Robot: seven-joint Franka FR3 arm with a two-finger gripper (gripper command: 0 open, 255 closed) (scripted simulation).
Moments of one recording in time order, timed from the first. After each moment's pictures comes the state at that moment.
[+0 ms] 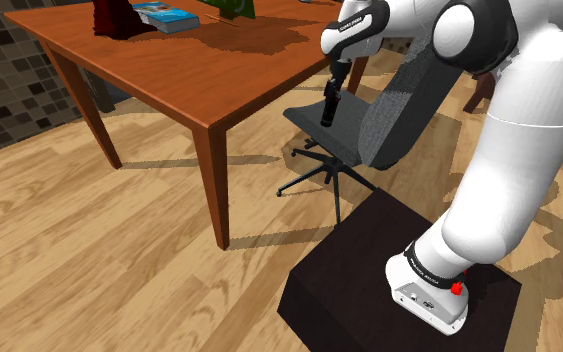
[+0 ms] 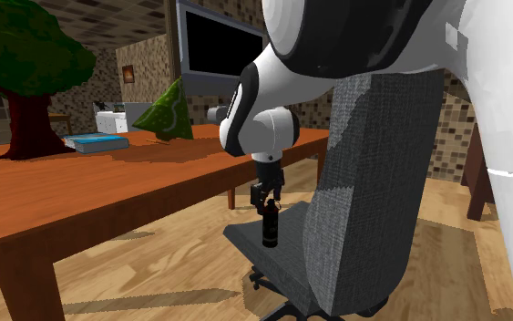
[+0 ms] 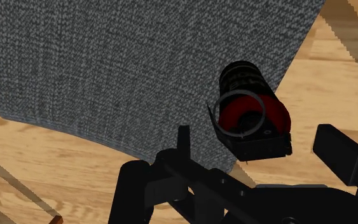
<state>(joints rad) -0.09 0.35 -0.39 -1.83 0.06 2.26 -0.74</state>
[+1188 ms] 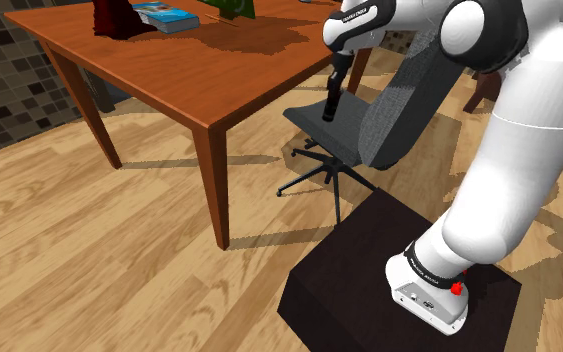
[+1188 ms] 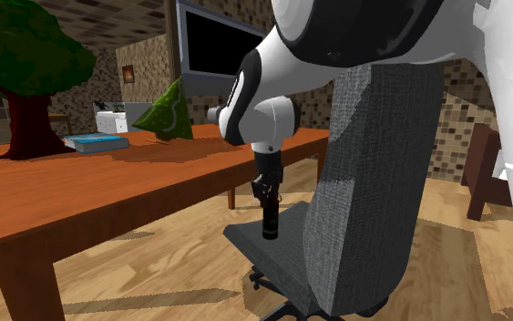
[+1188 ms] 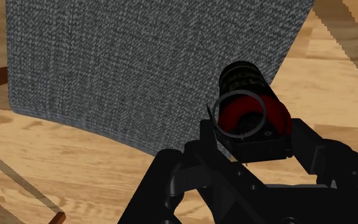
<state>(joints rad) -0.09 0.32 -0.40 -1.81 0.04 2.21 -0.73</state>
